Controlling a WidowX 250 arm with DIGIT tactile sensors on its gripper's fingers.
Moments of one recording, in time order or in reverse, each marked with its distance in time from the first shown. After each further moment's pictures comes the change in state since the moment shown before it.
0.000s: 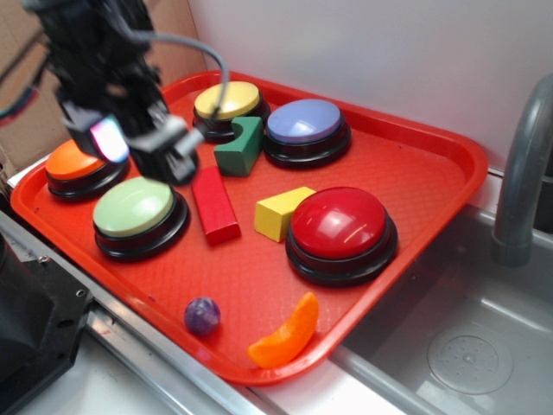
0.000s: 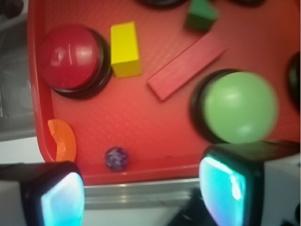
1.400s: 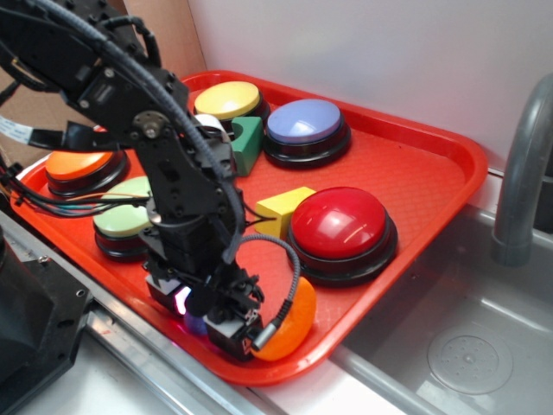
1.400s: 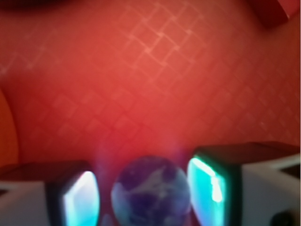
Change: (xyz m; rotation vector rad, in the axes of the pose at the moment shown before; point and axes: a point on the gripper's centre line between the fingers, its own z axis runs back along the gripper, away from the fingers) arm -0.022 -0.018 -0.108 0.180 0.078 0.022
